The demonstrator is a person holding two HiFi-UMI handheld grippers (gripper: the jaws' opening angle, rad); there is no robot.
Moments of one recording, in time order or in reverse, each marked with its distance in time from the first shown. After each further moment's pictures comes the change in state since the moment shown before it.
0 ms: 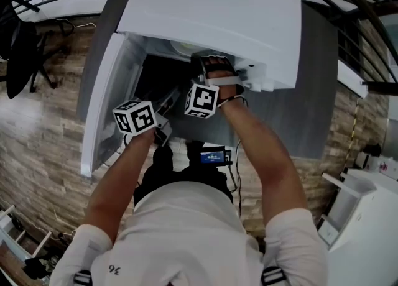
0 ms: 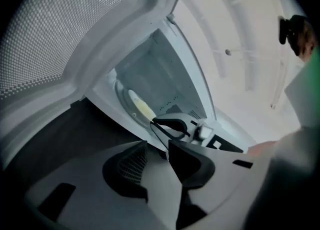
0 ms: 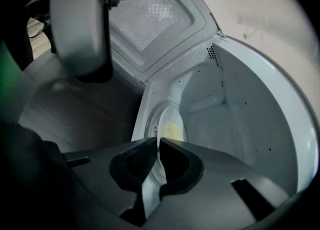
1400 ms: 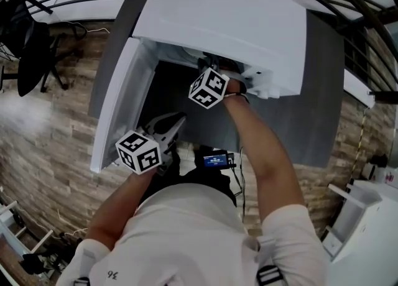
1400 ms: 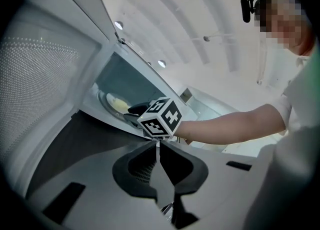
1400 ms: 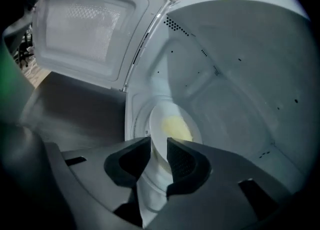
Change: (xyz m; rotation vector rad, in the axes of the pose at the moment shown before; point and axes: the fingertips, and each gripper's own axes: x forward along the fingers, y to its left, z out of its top) left arm -0.063 -0.068 -0.032 0.220 0.051 -0.048; right arm 0.031 -0.009 -0.007 0.401 0.015 0.140
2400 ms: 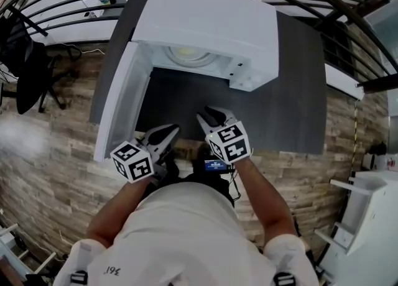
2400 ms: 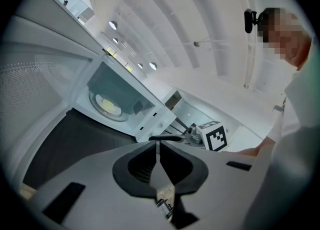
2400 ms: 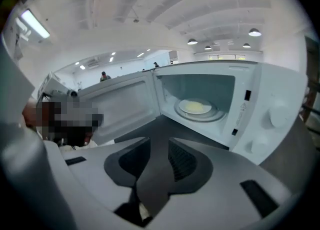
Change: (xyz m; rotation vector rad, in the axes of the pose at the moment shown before) left arm -0.054 -0.059 -0.015 0.019 -0.025 -0.119; right arm -0.205 0.103 -0.017 0.782 -0.216 0.255
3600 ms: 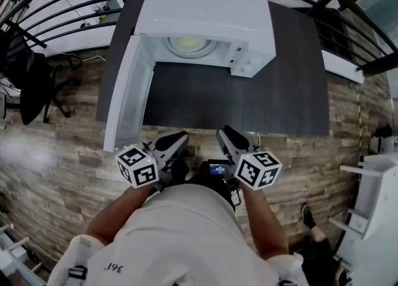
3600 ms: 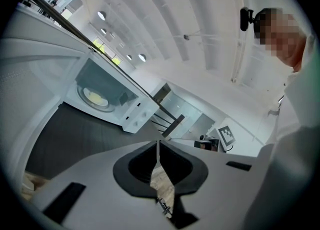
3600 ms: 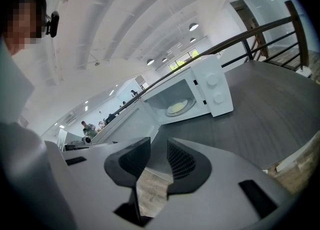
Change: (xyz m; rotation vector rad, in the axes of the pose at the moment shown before) left arm -0.041 -0.052 -0.033 0.045 0.105 -0.122; right arm -0.118 0.056 -0.034 0.599 -0.265 -0.066
